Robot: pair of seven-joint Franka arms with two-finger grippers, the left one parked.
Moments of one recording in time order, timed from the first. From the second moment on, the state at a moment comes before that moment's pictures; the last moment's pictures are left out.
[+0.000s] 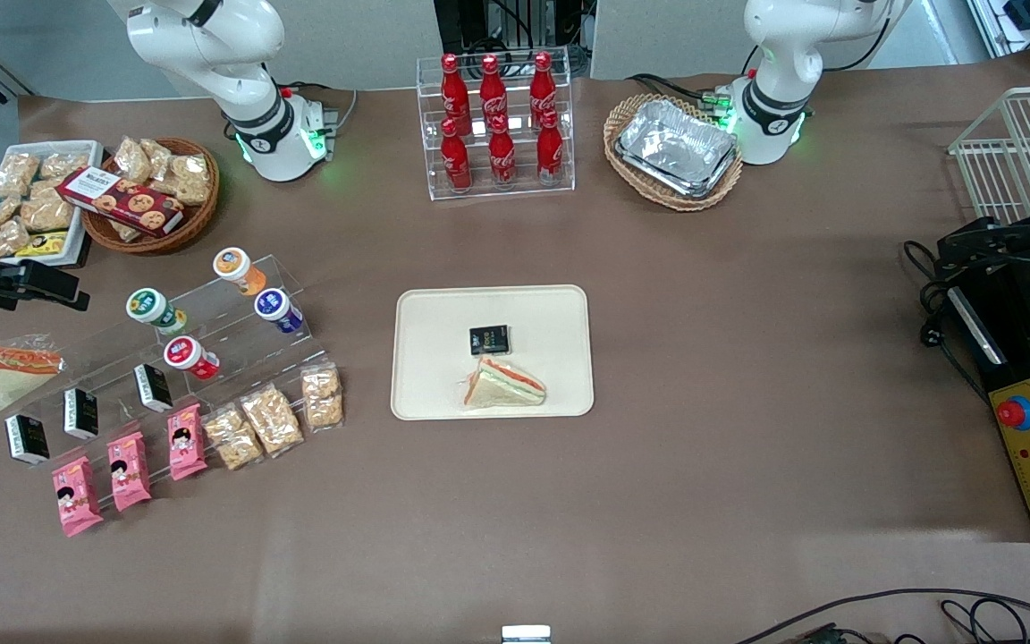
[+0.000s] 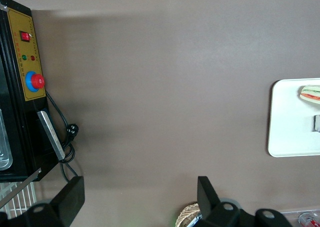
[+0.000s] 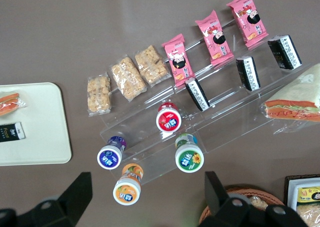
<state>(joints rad) 0.02 0.08 -0.13 -1.50 0.05 1.49 -0.03</state>
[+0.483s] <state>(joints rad) 0.02 -0.05 -0.13 -1.70 0.05 1.55 -0.03</state>
